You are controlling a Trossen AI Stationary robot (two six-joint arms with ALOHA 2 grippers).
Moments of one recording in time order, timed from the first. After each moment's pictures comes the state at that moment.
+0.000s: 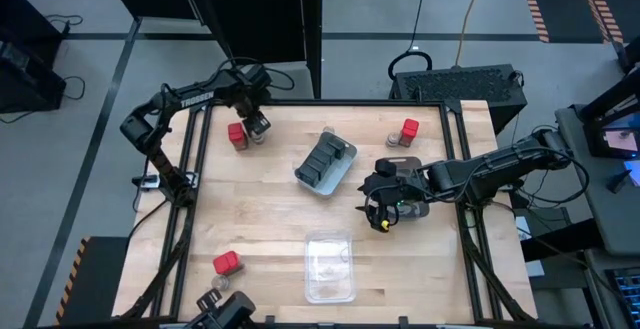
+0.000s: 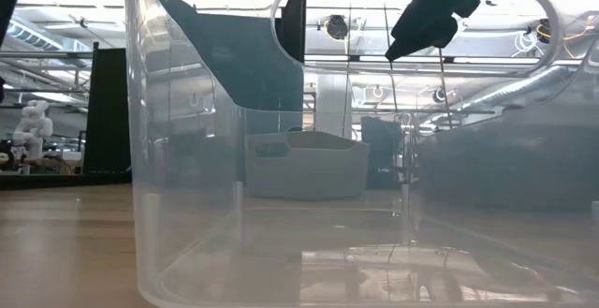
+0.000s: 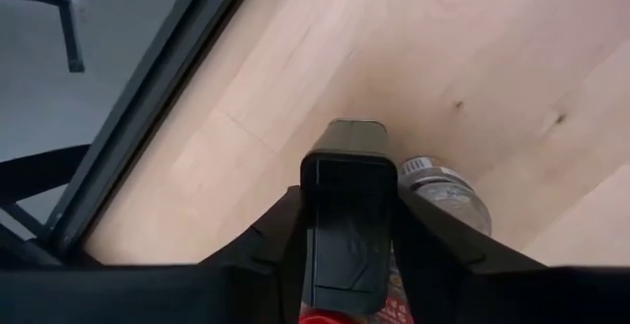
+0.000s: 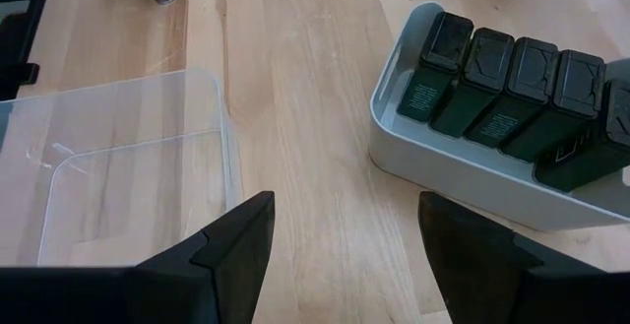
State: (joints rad) left arm 0.84 1.69 1.22 -0.91 -0.08 0.18; right arm 0.24 1.31 0.97 -0.45 0.24 0.35
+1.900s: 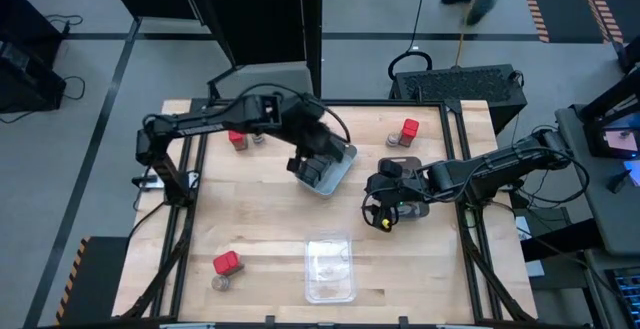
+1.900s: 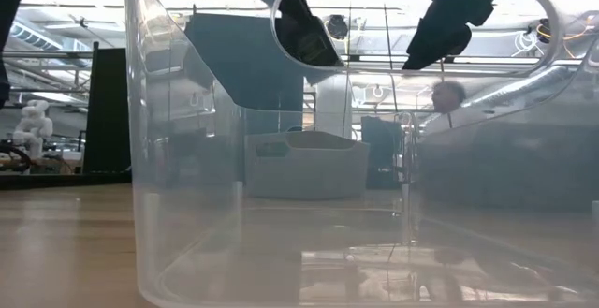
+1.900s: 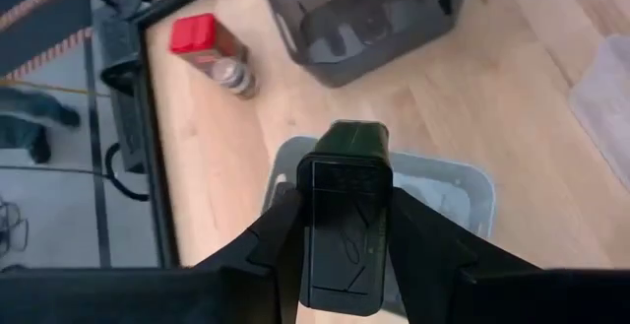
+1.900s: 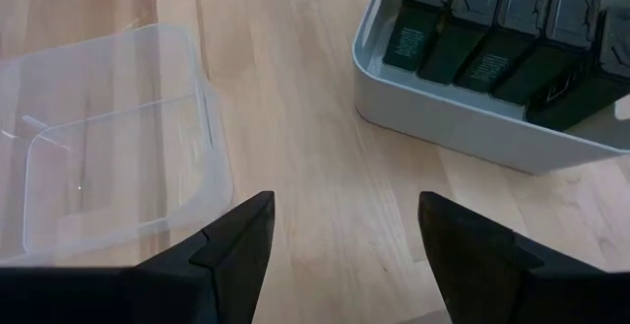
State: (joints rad) left arm 0.18 1.74 1.79 -0.92 0.04 0.60; right arm 0.24 1.31 0.97 -0.55 0.24 0.43
